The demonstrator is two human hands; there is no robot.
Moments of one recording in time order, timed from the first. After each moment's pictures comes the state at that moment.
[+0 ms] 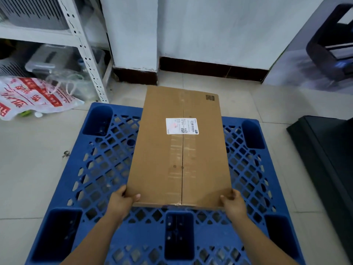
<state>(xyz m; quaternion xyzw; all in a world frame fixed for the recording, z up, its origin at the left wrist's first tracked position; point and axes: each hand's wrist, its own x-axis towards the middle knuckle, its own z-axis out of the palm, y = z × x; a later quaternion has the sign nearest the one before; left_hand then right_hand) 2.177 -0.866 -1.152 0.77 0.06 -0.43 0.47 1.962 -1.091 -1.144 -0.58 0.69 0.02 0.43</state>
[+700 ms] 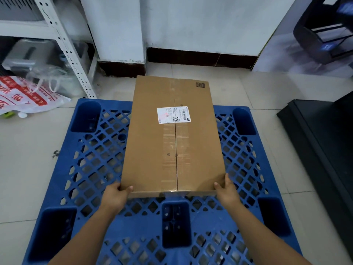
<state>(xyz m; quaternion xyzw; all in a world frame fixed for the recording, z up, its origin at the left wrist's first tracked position) 2.172 -0.868 -1.144 0.85 0.01 -0.40 0.35 1.954 -1.084 -1.130 -0.65 0.63 0.07 0.41</state>
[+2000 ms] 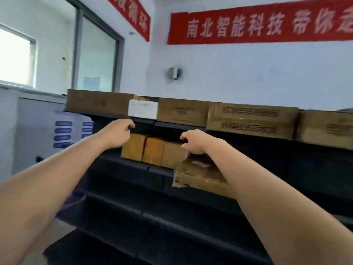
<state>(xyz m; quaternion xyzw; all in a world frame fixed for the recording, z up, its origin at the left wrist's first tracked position) 1.463 -0.856 -0.134 0.48 -0.79 -0.04 0.38 1.220 -0.791 -0.112 -0.73 0.67 -0.08 -0.12</state>
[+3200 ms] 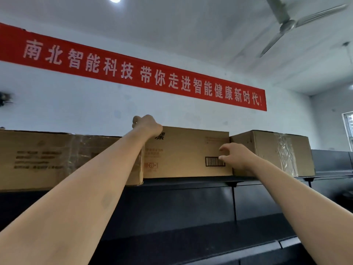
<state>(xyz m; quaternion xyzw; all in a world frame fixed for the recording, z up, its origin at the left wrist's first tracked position) 0.583 -0.554 0.039 0.24 -0.86 -0.14 0.42 0.449 -0.327 -0.031 -0.33 0.87 -0.22 -0.29</state>
